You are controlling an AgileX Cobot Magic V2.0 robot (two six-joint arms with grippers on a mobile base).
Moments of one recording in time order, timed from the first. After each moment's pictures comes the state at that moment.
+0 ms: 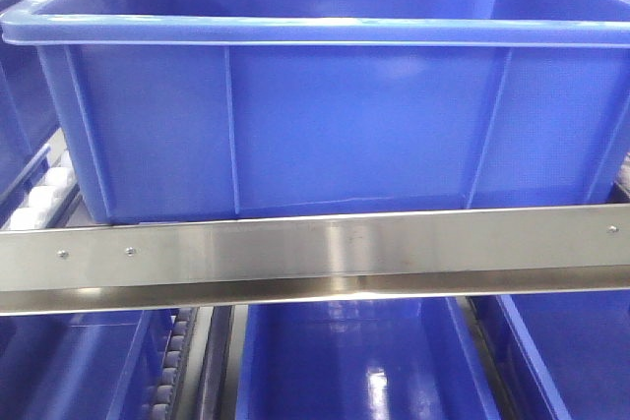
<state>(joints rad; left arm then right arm) -0.06 -0.01 0.03 -0.16 0.13 0.06 0.17 0.15 -0.41 -0.21 0.48 0.22</state>
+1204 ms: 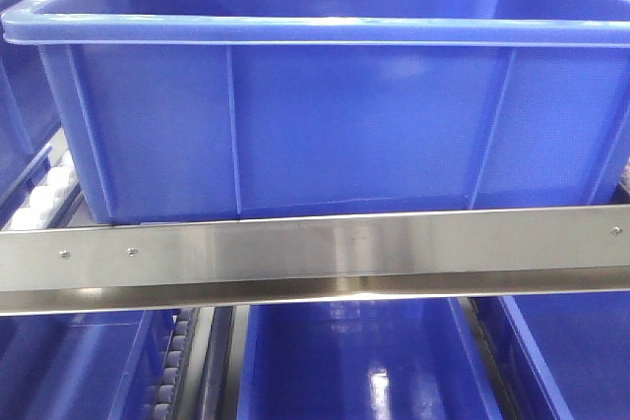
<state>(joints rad) -0.06 -0.01 0.03 -0.16 0.13 0.06 -0.06 -0.01 0.03 0.05 0.08 0.01</state>
